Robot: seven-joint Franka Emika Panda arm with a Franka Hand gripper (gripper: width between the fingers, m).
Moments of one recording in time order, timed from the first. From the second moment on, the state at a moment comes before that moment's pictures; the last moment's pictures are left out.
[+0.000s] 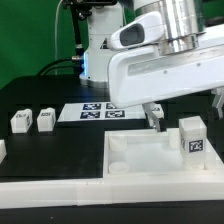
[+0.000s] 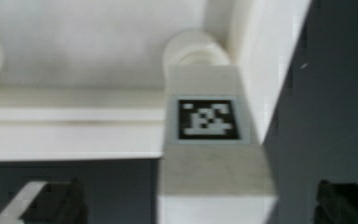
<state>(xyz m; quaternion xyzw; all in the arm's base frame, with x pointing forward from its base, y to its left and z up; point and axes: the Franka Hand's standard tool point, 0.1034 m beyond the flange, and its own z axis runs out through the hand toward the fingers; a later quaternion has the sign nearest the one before) 0.632 0.107 0.101 -0.99 -0.04 -0.05 0.08</state>
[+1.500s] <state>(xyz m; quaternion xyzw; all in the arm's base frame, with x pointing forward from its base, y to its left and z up) 0.626 0.106 0.086 -0.97 0.22 -0.02 0.08</state>
